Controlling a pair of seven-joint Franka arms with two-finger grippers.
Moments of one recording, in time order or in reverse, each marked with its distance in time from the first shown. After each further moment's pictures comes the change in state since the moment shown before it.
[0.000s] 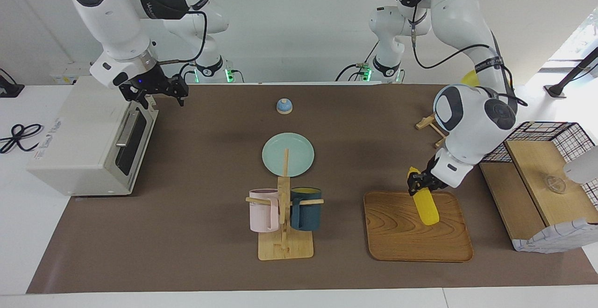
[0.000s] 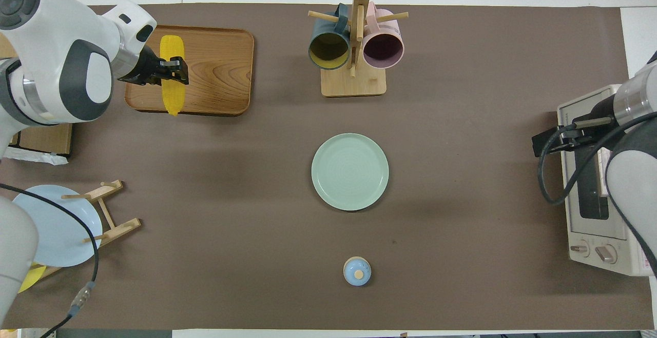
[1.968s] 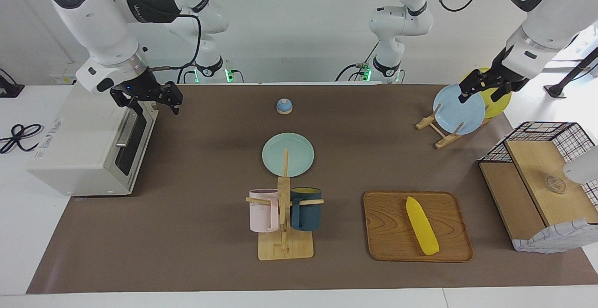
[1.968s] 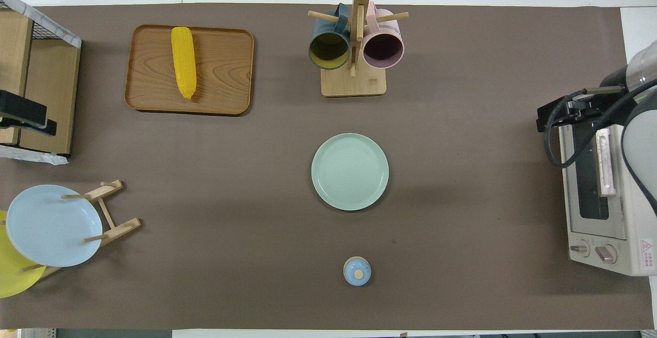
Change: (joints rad) left arm 0.015 -0.501 0.130 0.023 0.112 -0.721 0.070; right arm -0.016 0.077 0.000 0.108 0.005 -0.002 0.019
